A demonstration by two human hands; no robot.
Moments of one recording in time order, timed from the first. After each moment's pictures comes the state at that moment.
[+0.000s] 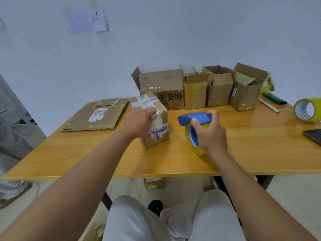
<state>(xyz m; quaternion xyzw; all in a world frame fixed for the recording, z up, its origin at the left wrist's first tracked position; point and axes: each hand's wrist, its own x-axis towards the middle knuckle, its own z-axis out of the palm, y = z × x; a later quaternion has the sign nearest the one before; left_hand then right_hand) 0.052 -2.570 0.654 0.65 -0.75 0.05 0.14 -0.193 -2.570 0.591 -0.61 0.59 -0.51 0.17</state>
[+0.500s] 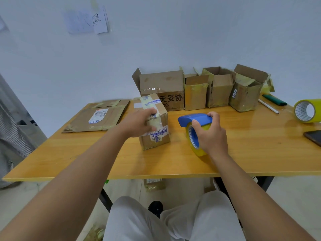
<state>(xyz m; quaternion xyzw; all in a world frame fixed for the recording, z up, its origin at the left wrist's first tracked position) 0.065 -2.566 0.666 0.63 -0.77 -0.01 0.12 -0.194 -2.570 0.590 -0.60 0.59 -0.51 0.17</state>
